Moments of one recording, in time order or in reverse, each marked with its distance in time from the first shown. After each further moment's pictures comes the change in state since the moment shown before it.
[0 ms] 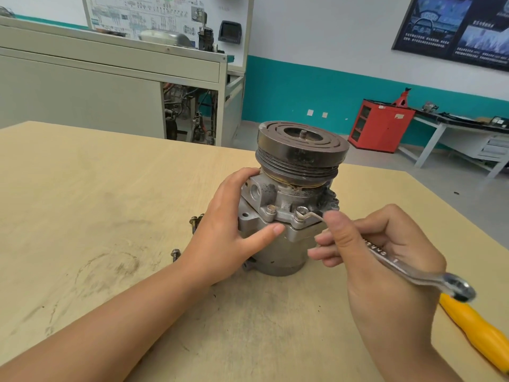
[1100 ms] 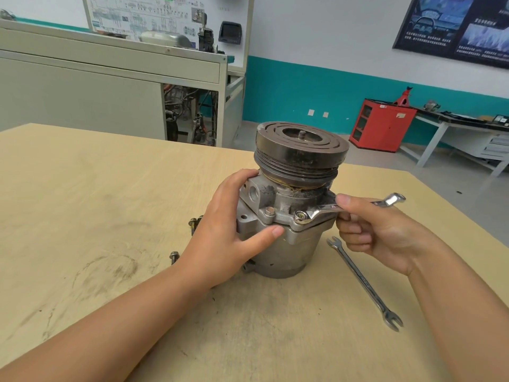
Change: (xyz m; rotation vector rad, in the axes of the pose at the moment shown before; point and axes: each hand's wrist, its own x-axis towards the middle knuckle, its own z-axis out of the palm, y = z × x) left_hand 0.000 -0.001 0.000 -0.019 0.000 -0.005; right_hand 0.085 0.047 -0.035 0.087 -0.591 0.723
